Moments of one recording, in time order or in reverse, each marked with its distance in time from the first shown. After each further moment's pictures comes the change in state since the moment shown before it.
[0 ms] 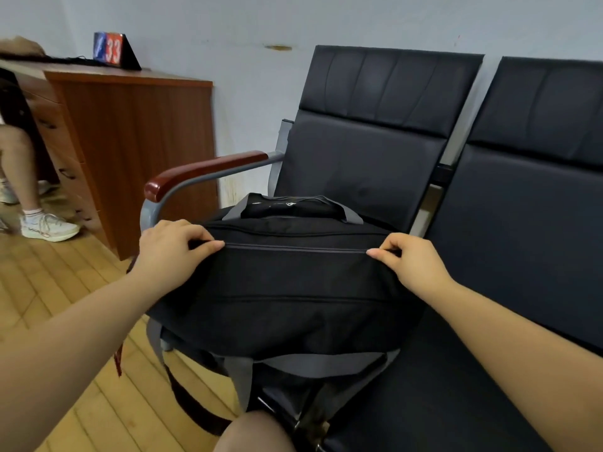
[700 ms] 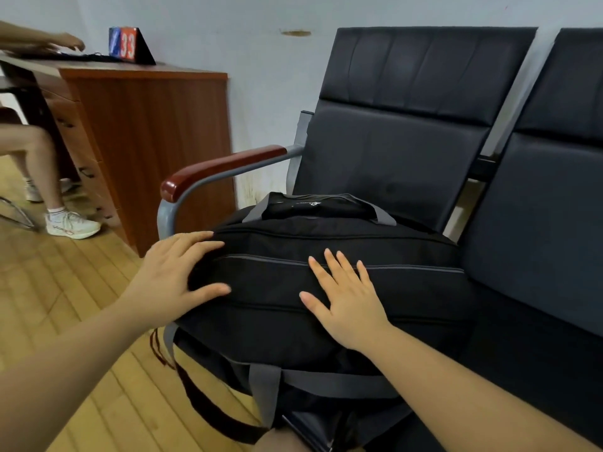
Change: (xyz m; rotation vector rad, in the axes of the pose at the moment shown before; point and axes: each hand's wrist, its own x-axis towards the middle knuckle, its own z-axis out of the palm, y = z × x) left_hand -0.009 -0.062 0.014 0.121 -0.093 0.273; right_hand -0.017 -0.060 0.128 -0.401 -0.278 -0.241
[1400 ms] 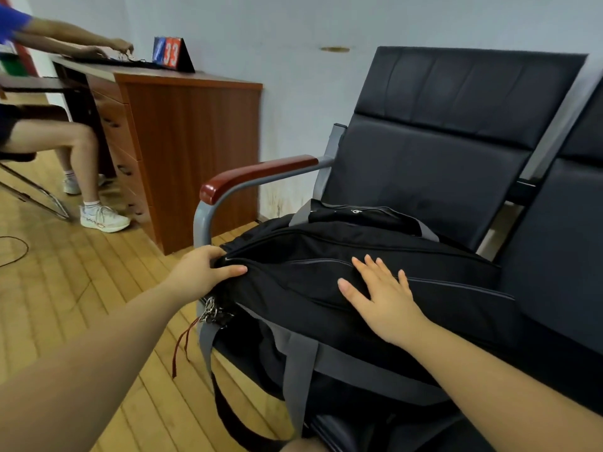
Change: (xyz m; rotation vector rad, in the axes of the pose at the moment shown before) left_hand 0.014 -0.041 0.019 -0.513 -0.168 -0.509; right_hand 0.012 -0.020 -0.034 0.254 -0.122 0.123
